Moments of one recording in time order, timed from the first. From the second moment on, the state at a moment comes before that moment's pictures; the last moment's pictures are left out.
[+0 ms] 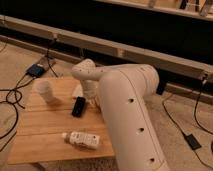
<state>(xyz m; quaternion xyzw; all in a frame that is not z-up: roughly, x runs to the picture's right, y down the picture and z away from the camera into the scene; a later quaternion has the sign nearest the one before) -0.060 0.097 0.880 -0.35 0.26 0.41 0.80</state>
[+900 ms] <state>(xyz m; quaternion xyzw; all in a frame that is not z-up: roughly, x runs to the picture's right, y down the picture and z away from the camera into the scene) -0.067 0.034 0.842 -0.30 0.27 0.51 0.76</state>
